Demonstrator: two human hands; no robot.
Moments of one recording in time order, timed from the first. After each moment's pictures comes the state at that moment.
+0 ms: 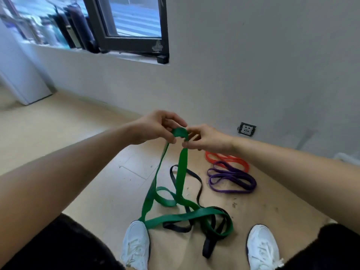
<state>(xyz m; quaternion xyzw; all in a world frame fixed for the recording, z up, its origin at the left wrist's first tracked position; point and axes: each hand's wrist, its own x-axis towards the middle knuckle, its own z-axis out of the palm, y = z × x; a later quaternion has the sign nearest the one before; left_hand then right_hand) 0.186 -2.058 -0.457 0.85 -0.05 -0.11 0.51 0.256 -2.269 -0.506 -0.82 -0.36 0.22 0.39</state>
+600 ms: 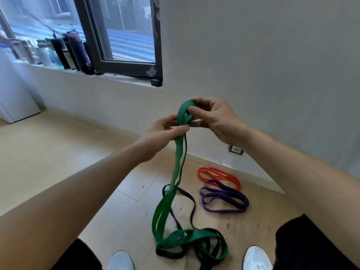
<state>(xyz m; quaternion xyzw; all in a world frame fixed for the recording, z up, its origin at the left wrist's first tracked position) 0.195 -2.092 -0.439 0.79 -0.06 0.05 0.61 0.255 -2.276 -0.401 -0.66 -0.30 0.11 0.68</state>
